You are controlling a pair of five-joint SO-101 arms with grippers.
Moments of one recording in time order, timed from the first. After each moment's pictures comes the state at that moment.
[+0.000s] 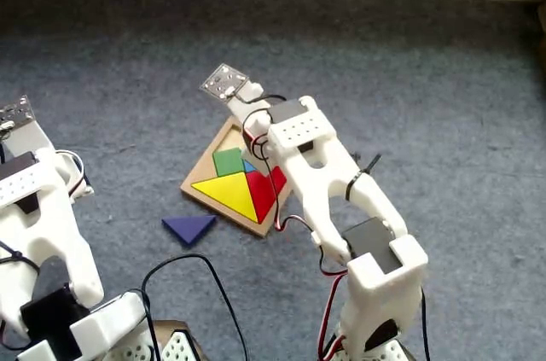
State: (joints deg) left arm -37.5 -13.1 40.5 55.5 7.4; right arm -33.1 16.3 2.1 59.4 29.8
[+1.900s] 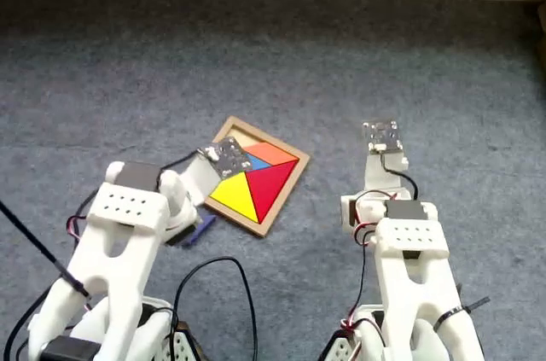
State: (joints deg) left arm 4.9 -32.0 51.9 76.2 -37.9; right arm -6.5 -36.6 63.8 46.4 8.3
